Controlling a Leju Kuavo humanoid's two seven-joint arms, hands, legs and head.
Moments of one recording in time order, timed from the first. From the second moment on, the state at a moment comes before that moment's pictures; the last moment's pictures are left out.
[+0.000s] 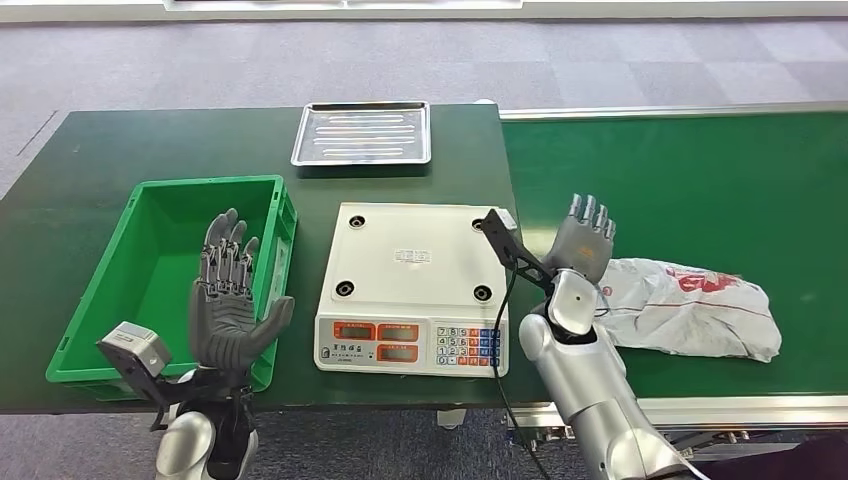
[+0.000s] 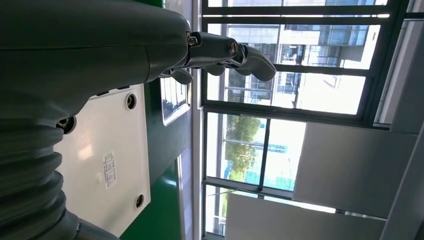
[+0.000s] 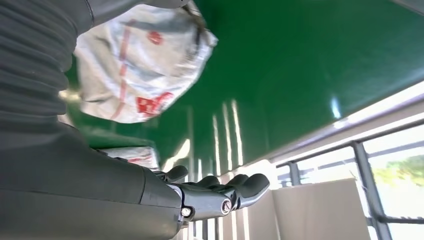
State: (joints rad) left arm -0.03 -0.23 -0.04 -1.50 0.00 -0.10 -0.55; right arm -0.48 0.11 0.14 -0.91 1.42 -0.26 0.42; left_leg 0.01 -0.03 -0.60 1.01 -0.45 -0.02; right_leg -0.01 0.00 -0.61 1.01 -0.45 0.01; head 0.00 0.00
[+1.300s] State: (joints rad) left arm -0.12 -0.26 0.00 -1.34 -0.01 -0.15 -0.60; right arm -0.18 0.24 0.20 -1.66 0.20 -0.32 -0.70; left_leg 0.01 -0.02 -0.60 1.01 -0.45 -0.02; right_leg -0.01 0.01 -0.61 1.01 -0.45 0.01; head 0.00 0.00
